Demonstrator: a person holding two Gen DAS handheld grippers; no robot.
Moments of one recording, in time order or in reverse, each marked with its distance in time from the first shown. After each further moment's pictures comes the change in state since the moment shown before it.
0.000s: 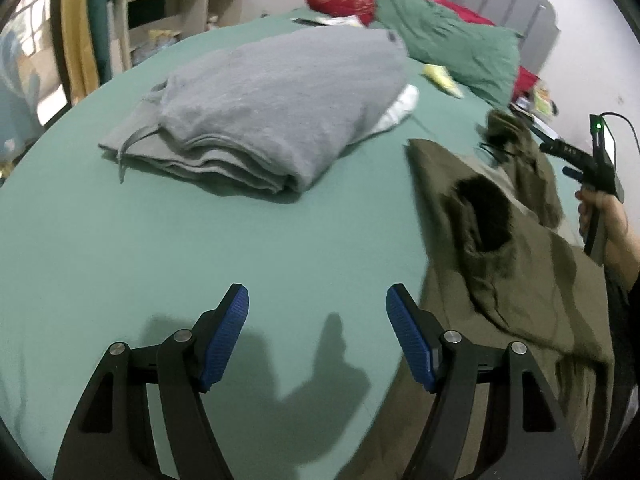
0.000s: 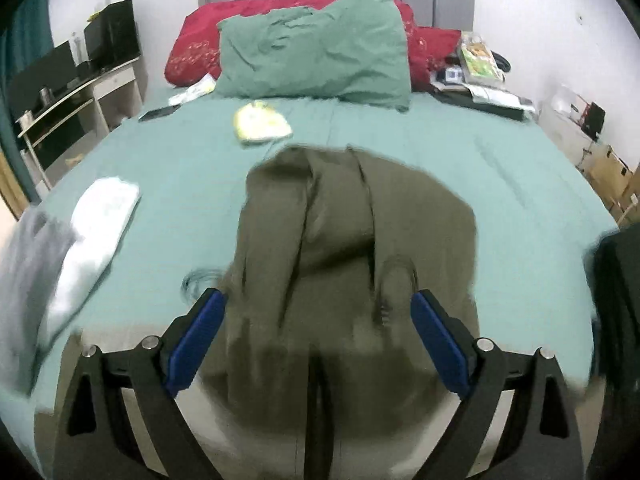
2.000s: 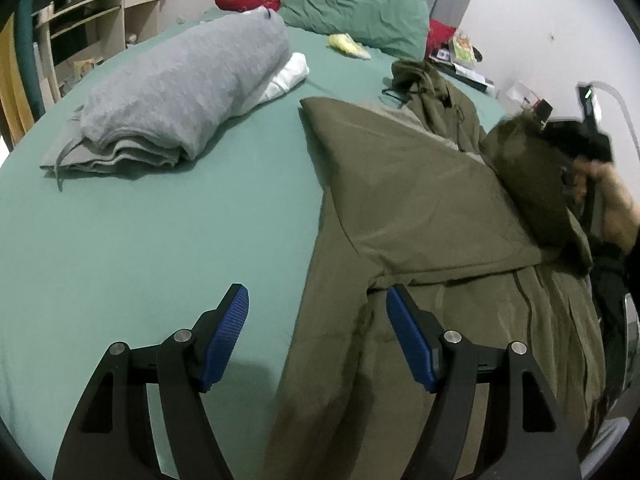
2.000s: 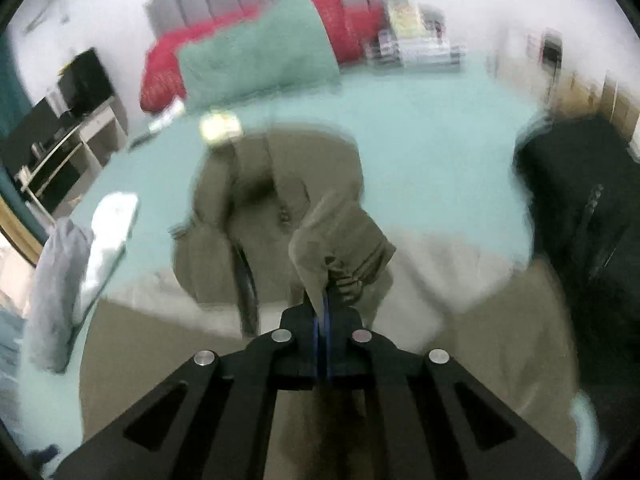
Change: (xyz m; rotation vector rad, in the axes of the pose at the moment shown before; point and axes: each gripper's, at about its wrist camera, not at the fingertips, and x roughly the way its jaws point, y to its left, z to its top) left arm -0.029 -0.055 -0.052 0.248 0.032 -0.176; right arm -0.136 -0.105 -0.094 0.171 -0.048 -0.002
